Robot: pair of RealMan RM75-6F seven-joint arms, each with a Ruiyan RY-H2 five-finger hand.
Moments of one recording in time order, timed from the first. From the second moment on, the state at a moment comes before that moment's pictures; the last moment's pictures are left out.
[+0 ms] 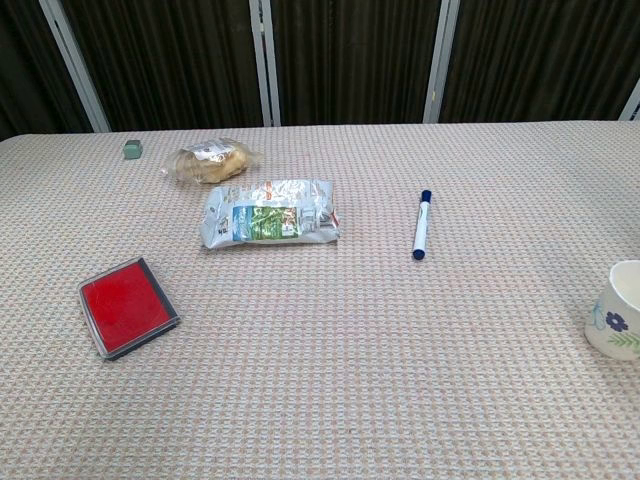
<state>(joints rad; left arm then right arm) -0.14 -1.11 -0.04 -1.61 1.50 1.44 0.02 0.21 -1.20 0.16 -1.57 -1.33 1.37 -0.11</state>
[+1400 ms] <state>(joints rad) -0.14 -1.11 -0.04 -1.62 1.49 1.44 0.04 0.23 -0.97 0.01 -1.92 -1.49 1.18 -0.09</state>
